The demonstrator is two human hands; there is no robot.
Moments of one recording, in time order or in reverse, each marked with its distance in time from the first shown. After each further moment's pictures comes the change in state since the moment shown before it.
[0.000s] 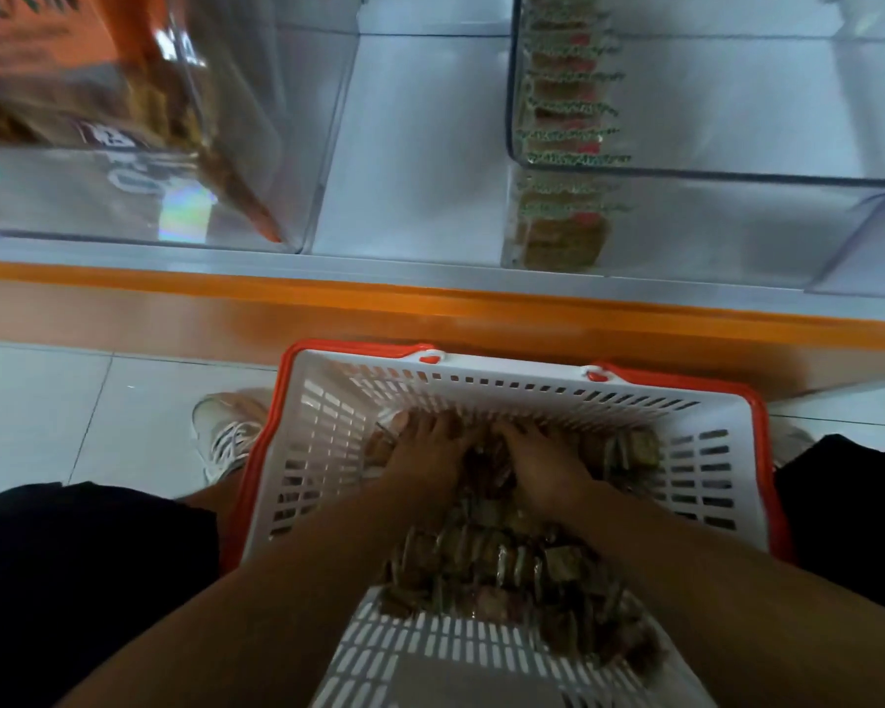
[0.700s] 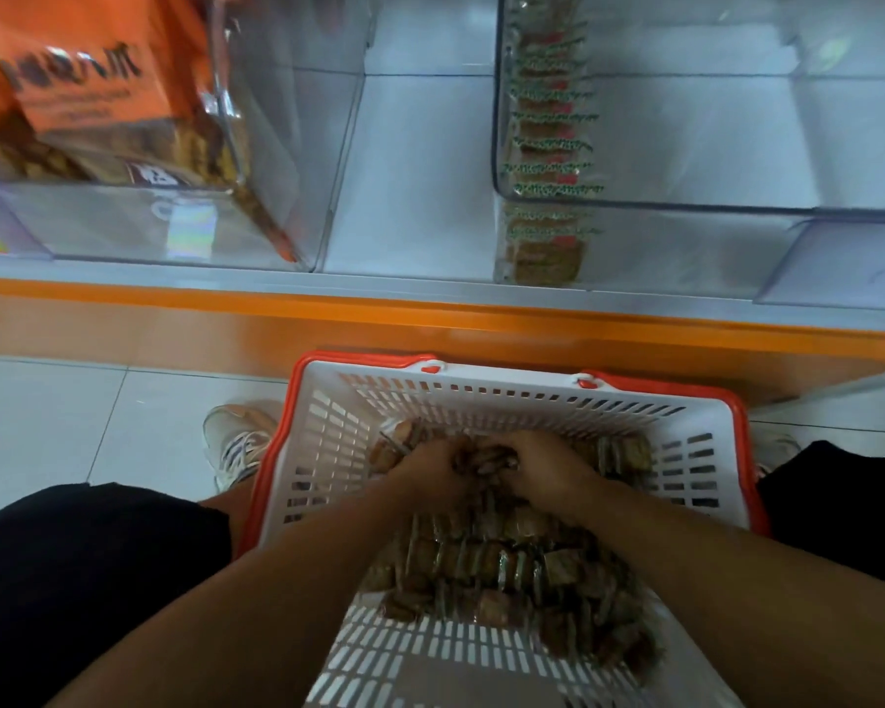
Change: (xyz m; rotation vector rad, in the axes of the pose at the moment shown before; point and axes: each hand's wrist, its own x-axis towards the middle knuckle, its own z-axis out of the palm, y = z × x) left_hand -0.011 0.005 -0.019 -0.596 -0.055 -0.088; right_hand -0.015 0.001 -0.022 0.307 0.108 -0.208
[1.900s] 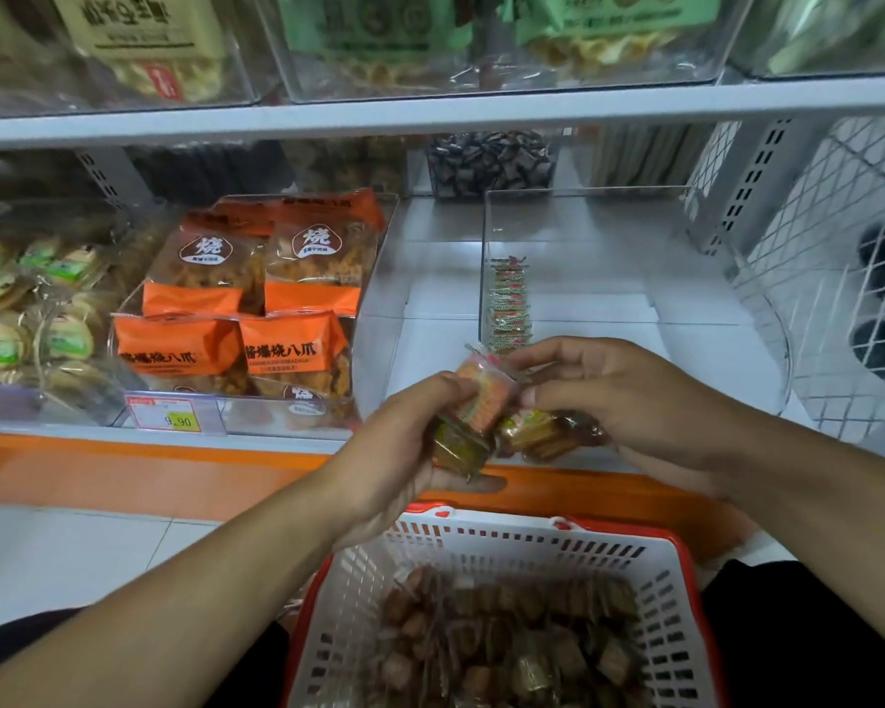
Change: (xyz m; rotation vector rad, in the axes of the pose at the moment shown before) left_hand -0.207 0.187 -0.193 -1.154 0.044 0.421; right_hand -0.131 -0.191 -0.268 0.887 0.146 -0.165
